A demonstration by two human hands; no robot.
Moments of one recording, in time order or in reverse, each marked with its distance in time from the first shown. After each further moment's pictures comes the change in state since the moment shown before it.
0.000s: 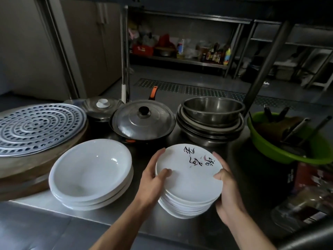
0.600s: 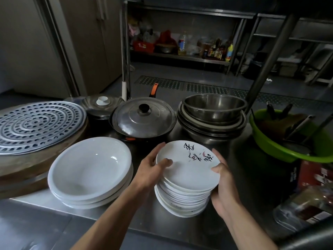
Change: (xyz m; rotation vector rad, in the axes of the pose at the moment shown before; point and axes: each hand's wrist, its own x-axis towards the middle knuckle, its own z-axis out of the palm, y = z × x) left_hand 0.026 0.012 -0.005 0.024 -0.033 -0.127; right_hand 0.011 0.002 0.010 0.138 0.044 0.065
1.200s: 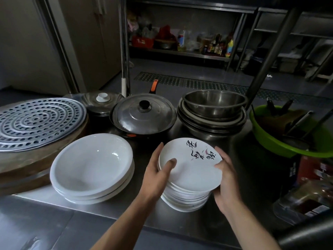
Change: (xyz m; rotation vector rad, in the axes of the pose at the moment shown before) left_hand -0.013 -0.030 0.012 -0.018 0.057 0.198; right_hand 0.006 0.011 -0.009 -0.046 0.027 -0.151
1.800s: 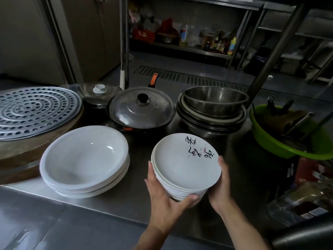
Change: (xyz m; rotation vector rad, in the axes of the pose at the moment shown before) left_hand -0.030 -0.094 0.040 0.141 0.156 0.324; right_hand 0.012 0.027 -0.010 0.104 -0.228 0.063
